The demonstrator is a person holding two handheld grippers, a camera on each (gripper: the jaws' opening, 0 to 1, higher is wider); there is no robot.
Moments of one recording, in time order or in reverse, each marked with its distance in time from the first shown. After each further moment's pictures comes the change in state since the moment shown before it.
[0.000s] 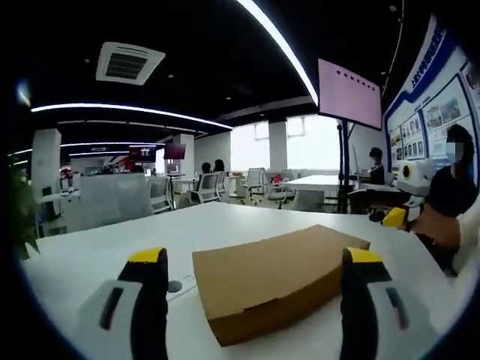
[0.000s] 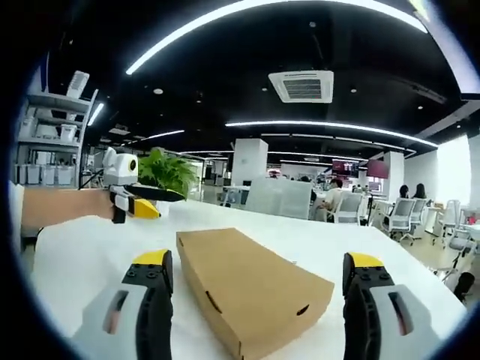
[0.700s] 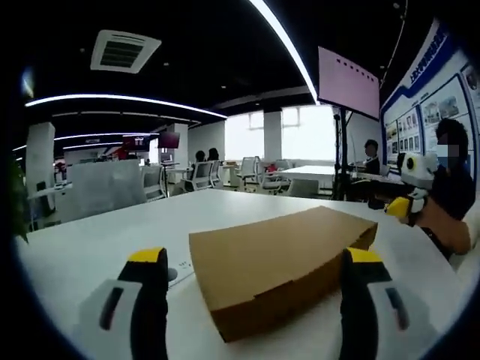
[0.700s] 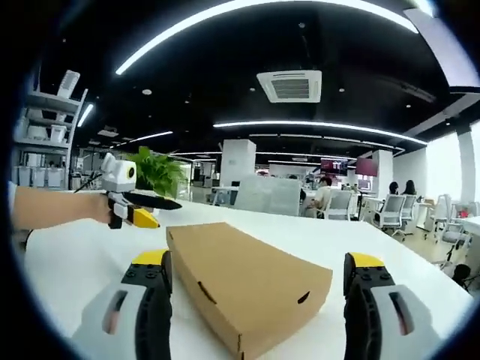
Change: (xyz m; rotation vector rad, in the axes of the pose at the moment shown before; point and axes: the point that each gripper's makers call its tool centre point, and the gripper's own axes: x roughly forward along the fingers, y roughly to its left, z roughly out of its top) left arm 0.015 0.002 -0.034 -0.013 0.045 -0.036; right arm 0.000 0.001 -0.020 0.008 0.002 -0.054
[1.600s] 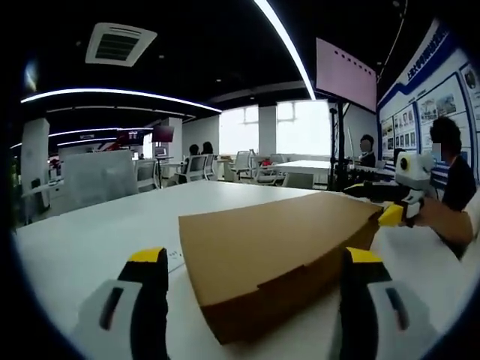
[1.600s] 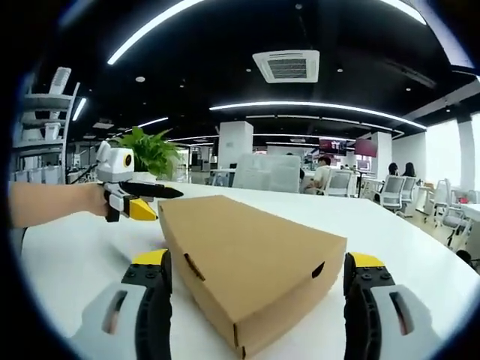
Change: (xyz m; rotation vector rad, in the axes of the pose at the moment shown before) left arm 0.017 0.001 -0.026 -0.014 0.024 -0.036; right arm 0.018 0.000 -0.044 0.061 0.113 0.005
